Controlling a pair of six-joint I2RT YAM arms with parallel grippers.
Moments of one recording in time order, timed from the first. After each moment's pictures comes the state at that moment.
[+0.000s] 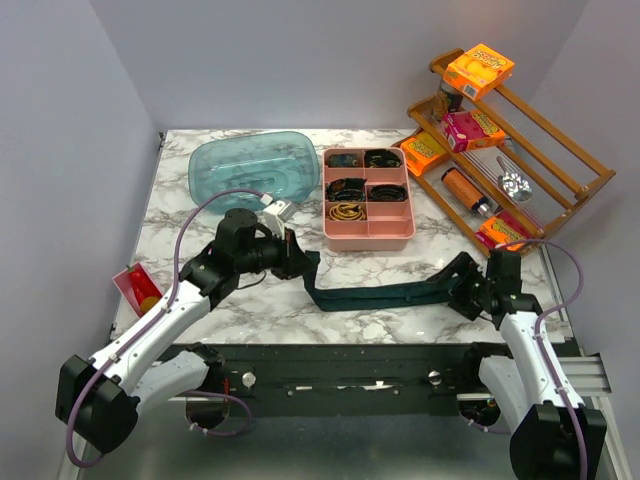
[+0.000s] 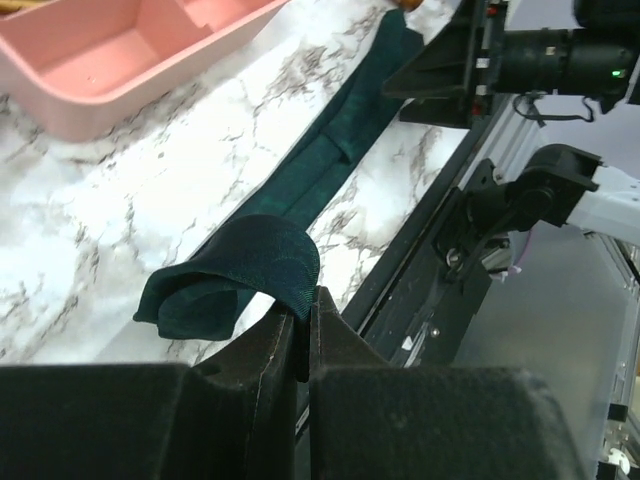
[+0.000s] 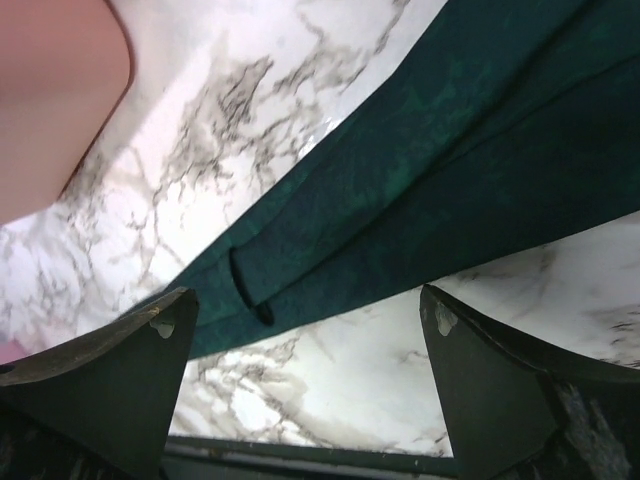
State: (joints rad) left arm -0.55 0.97 0.72 -0.18 0.57 -0.42; right arm -0.11 0.77 0.38 -0.53 -0.27 0.69
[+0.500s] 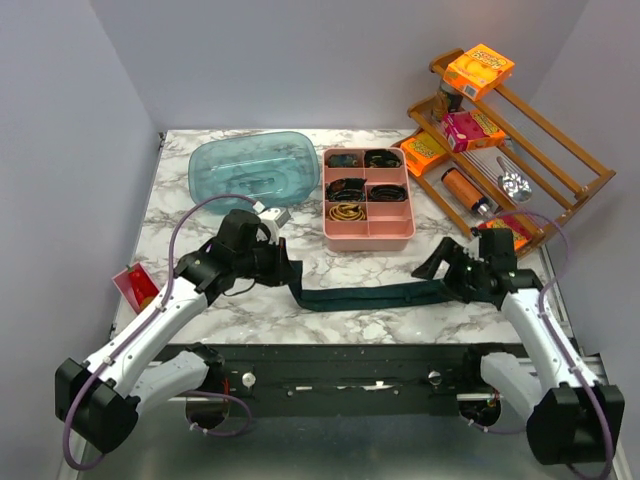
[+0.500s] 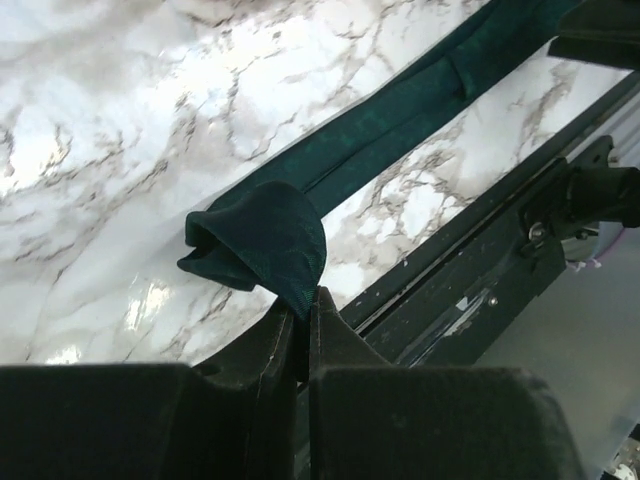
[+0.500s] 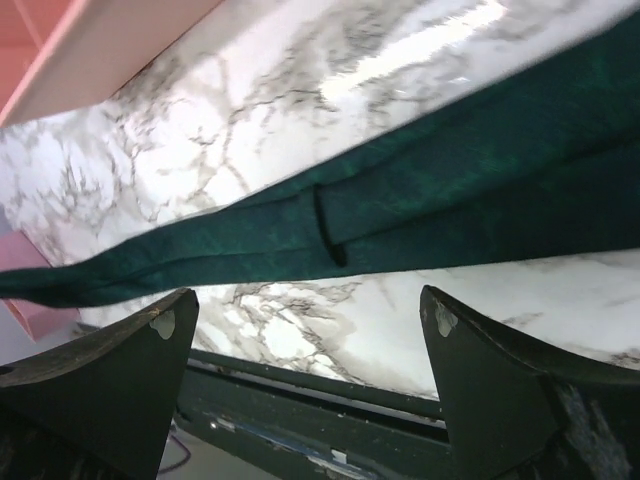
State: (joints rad) left arm -0.55 0.98 0.80 -0.54 0.37 -0.38; right arm -0.03 0.86 0.52 -0.63 -0.41 0.60
